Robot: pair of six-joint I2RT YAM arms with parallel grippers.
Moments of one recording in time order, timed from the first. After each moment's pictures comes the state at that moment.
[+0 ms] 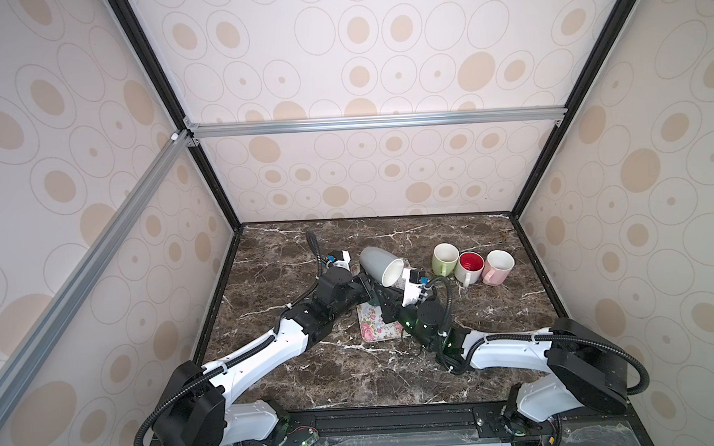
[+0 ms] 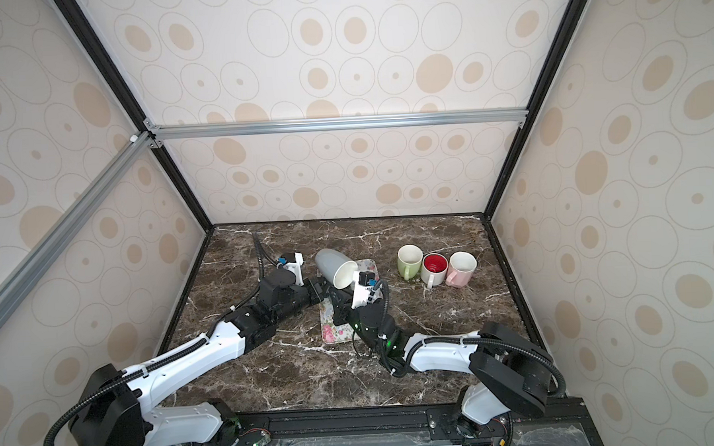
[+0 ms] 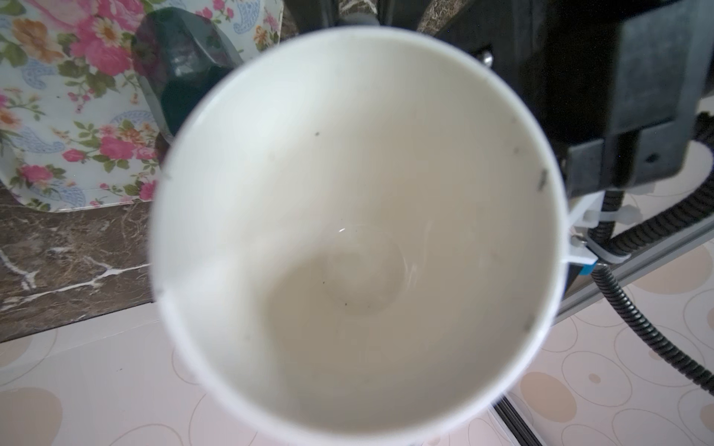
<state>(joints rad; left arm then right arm) -0.70 1.27 0.81 0.04 -0.04 -0.89 0.99 1.48 0.61 0.83 0.37 0.60</state>
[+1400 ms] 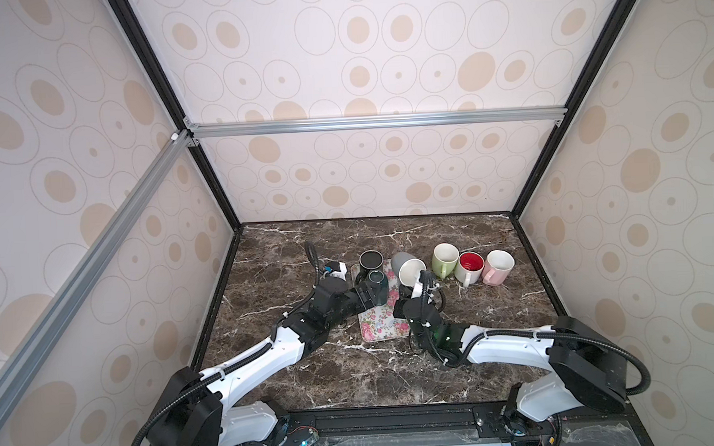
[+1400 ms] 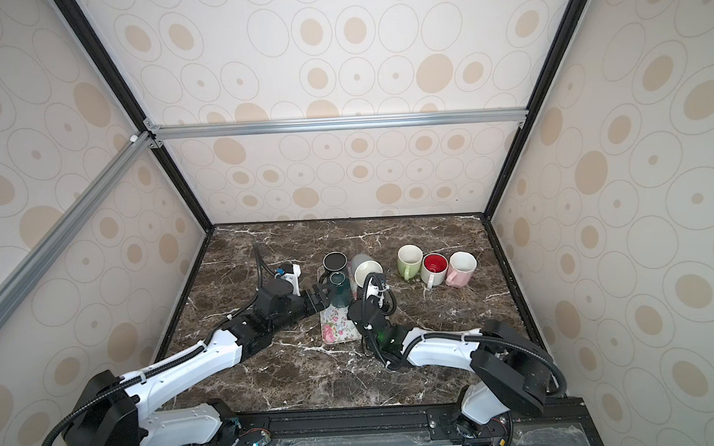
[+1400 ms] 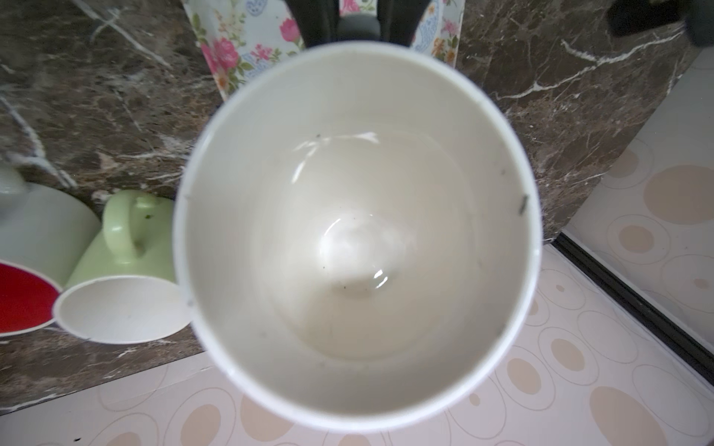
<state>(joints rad) -0.68 1.16 0.66 0.03 -0.04 -0.91 0.95 1.39 0.68 0.25 0.75 0.69</state>
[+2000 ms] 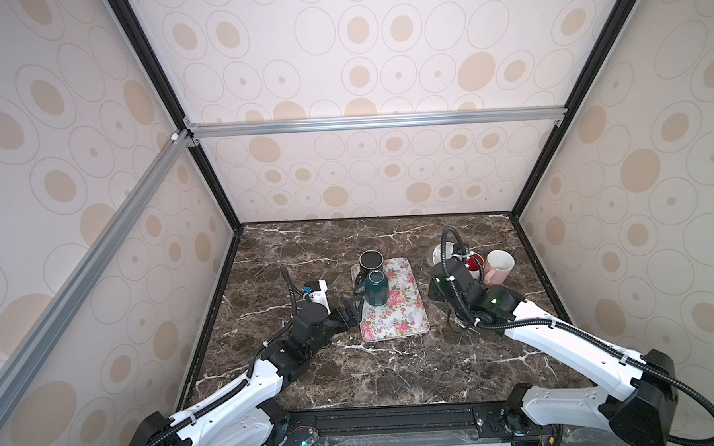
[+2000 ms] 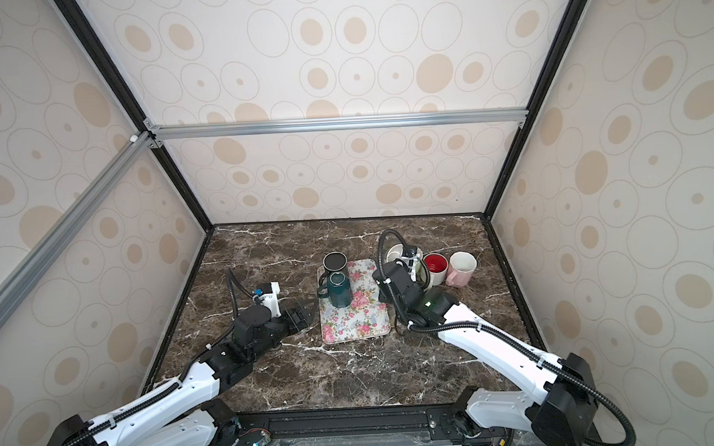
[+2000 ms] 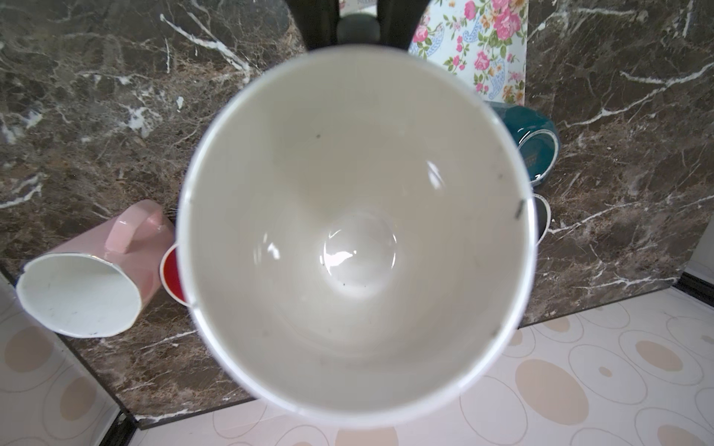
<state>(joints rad) -0.68 0.95 0.44 0.12 -0.09 -0.89 0.74 1.22 1.07 -0.64 0.53 0.73</state>
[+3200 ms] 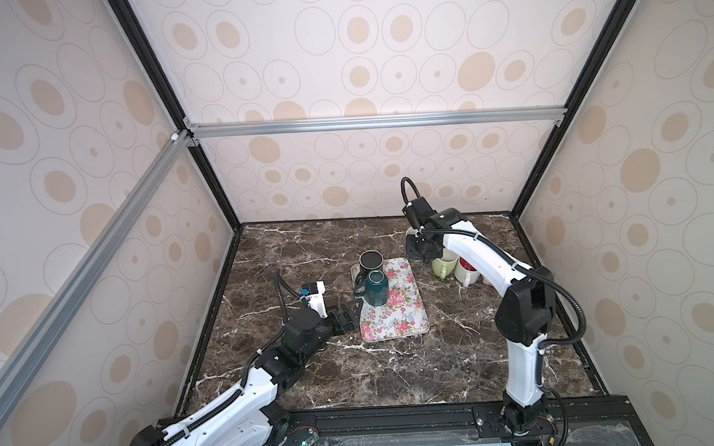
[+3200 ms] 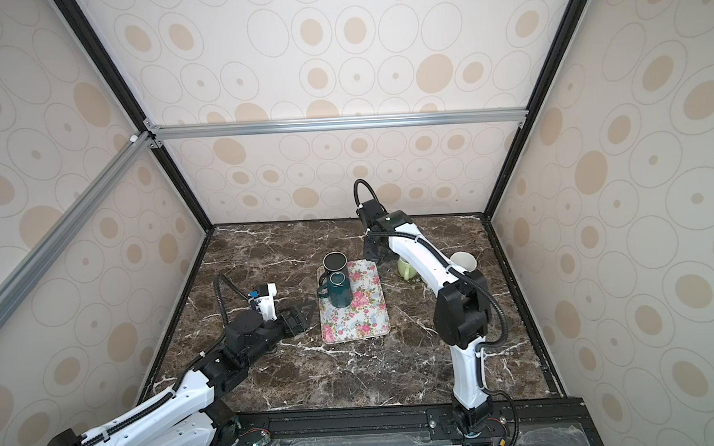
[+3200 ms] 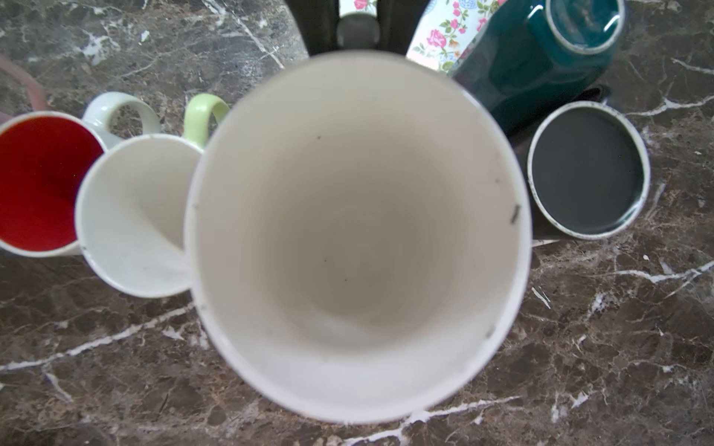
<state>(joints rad) -0.66 0.84 0.38 0.17 -0.05 -0.77 0.49 2.07 2.03 -1.13 0.17 0.53</state>
